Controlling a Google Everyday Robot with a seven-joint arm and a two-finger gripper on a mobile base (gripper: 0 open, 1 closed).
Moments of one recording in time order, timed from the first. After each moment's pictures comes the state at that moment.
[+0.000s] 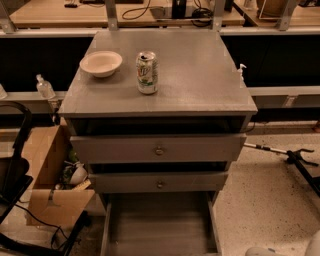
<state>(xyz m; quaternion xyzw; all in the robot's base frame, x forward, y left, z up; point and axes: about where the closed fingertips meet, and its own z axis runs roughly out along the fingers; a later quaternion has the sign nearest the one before) 0.337 -0.213 0.160 -0.51 0.80 0.24 0.22</state>
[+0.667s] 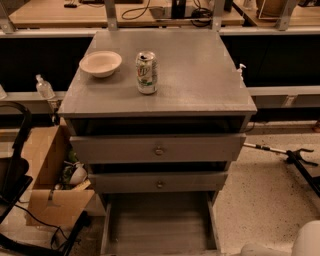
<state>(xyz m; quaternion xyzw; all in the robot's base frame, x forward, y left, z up) 0.352 -0.212 0.141 -0.51 0.80 0.23 0.21</state>
